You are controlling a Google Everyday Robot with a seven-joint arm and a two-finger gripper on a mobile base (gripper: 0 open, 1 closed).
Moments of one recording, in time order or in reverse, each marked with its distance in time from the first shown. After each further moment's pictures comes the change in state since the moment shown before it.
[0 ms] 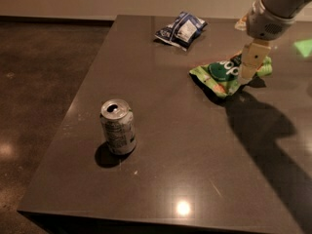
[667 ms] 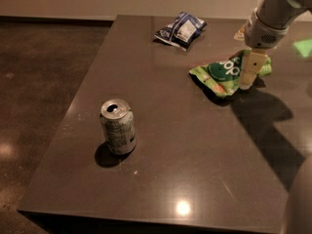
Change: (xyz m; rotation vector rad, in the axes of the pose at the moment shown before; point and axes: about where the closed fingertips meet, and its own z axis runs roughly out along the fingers) arm 0.027 -0.016 0.044 -0.046 0.031 -0.014
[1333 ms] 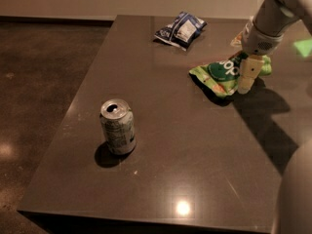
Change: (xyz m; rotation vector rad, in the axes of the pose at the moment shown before) arm 0.006 -0.003 0.025 -0.030 -0.009 -0.031
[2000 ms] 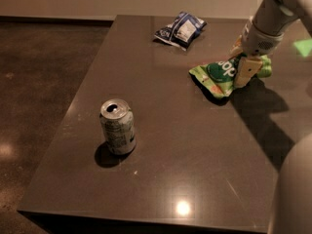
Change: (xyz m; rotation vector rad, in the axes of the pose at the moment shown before) arm -0.001 0.003 0.001 -0.027 0.014 -0.025
